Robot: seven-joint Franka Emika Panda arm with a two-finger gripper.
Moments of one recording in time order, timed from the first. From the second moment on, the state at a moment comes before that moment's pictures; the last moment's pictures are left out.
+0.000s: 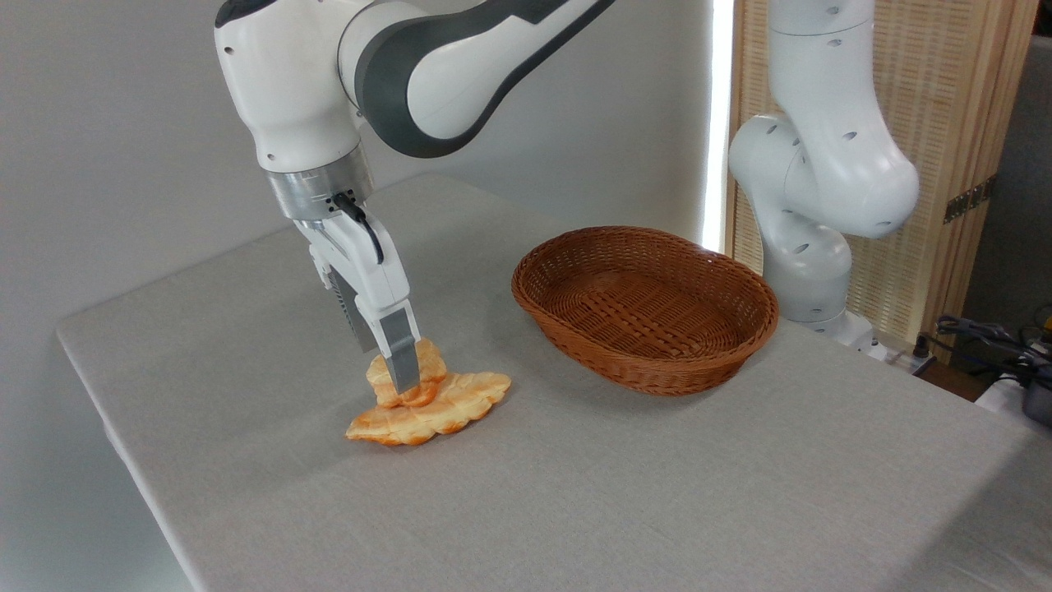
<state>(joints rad) -0.16 0.12 -0.06 -1.78 -0.03 1.84 0.69</state>
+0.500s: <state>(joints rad) -0.17 0.14 -0.07 -1.78 -0.01 1.83 0.70</state>
